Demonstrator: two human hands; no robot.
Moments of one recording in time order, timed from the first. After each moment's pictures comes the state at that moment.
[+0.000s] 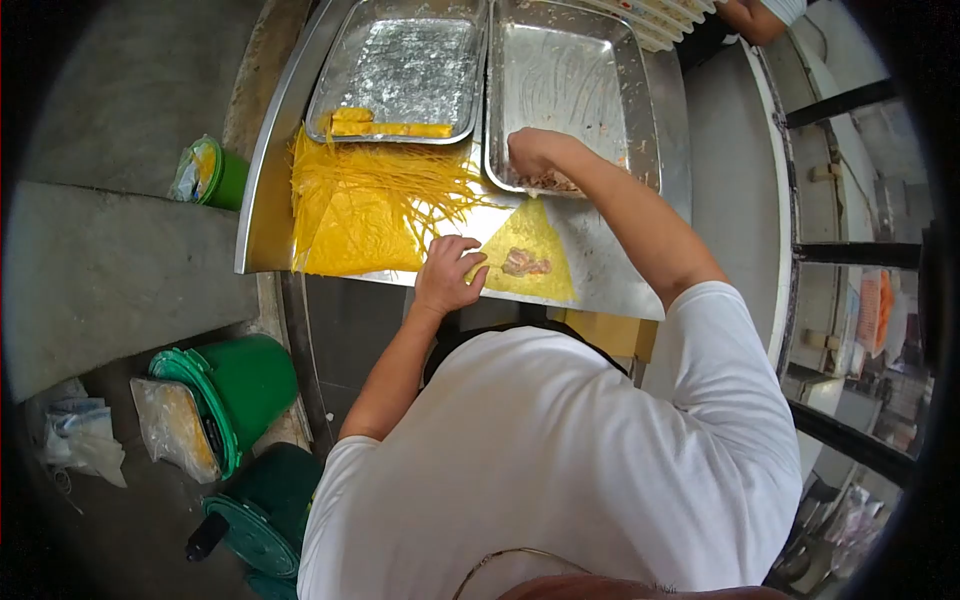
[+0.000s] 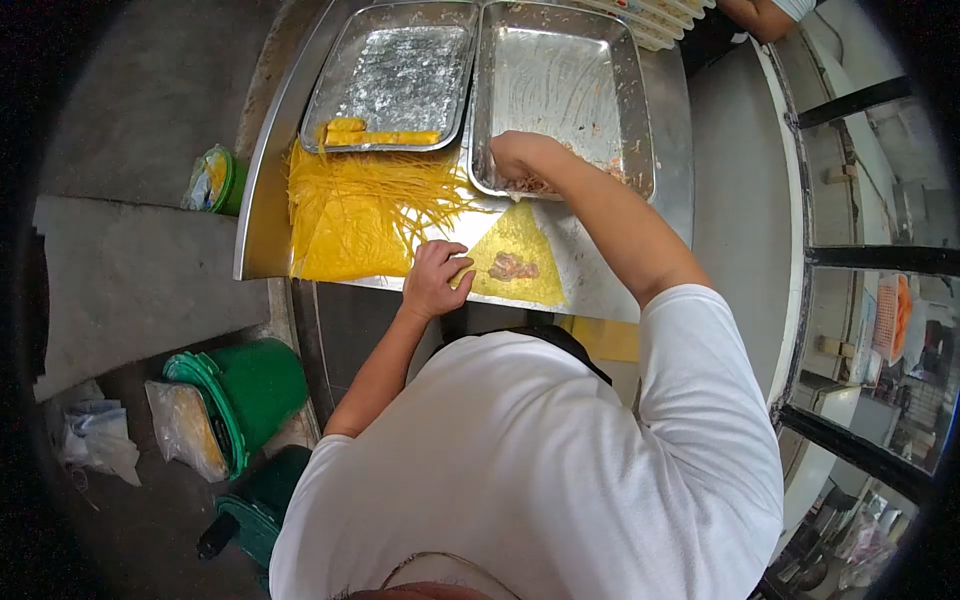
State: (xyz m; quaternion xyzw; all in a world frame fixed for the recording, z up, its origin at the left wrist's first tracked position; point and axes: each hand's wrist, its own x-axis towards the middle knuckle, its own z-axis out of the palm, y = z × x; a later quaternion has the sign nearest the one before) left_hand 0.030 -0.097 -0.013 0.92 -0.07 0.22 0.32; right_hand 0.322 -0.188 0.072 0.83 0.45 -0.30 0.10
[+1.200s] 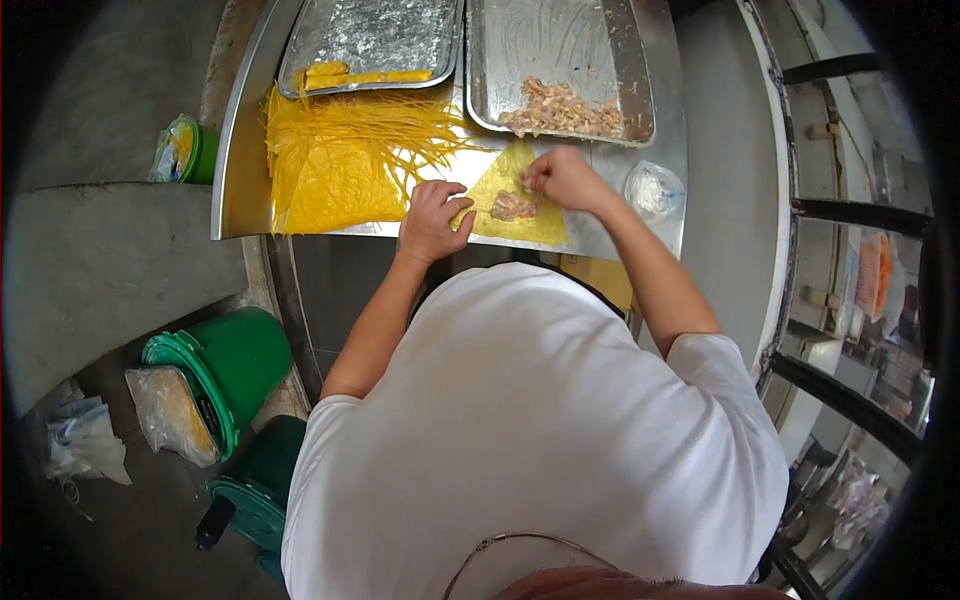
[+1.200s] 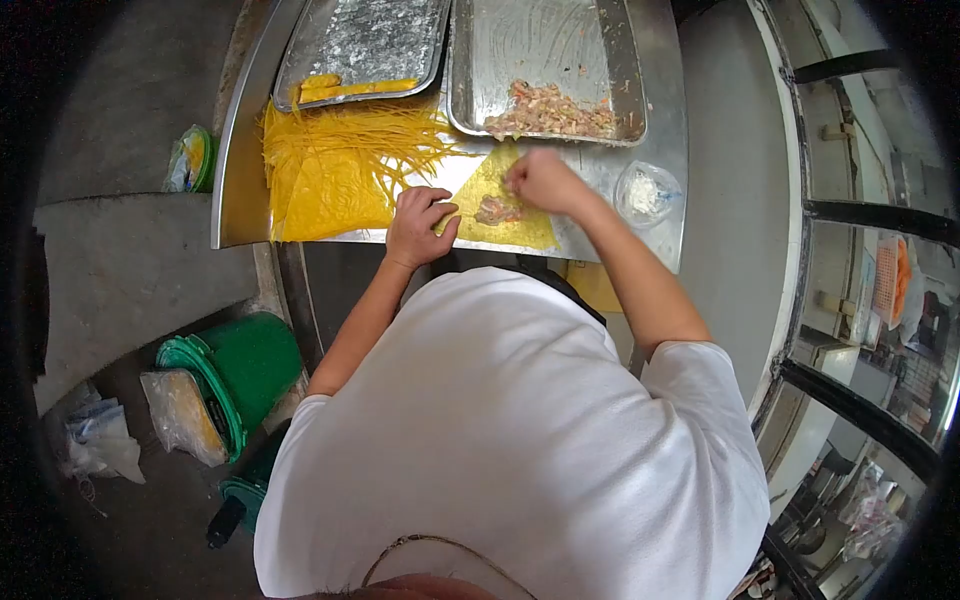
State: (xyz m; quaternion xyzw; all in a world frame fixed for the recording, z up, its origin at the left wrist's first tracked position) left_hand 0.030 -0.096 -0.016 0.92 -0.08 0.24 0.32; right_hand 0.205 -0.319 0.053 0.82 0.28 -0.37 -0.34
